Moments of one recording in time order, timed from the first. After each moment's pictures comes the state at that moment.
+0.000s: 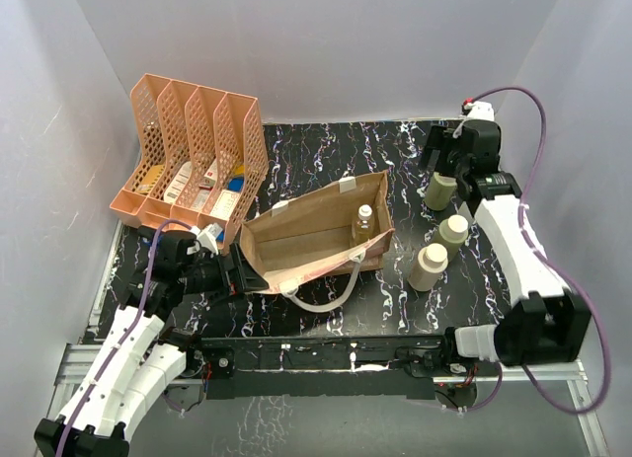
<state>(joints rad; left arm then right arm) -0.29 0.65 0.63 -0.86 0.56 -0.66 0.02 1.37 1.20 -0.33 0.10 0.18</state>
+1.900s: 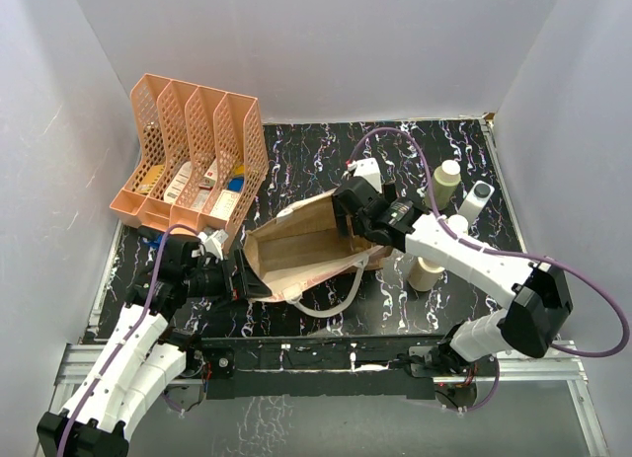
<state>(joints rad) -0.29 0.66 0.56 -0.83 0.64 -0.65 0.80 1.40 1.20 -0.71 0.53 0.44</state>
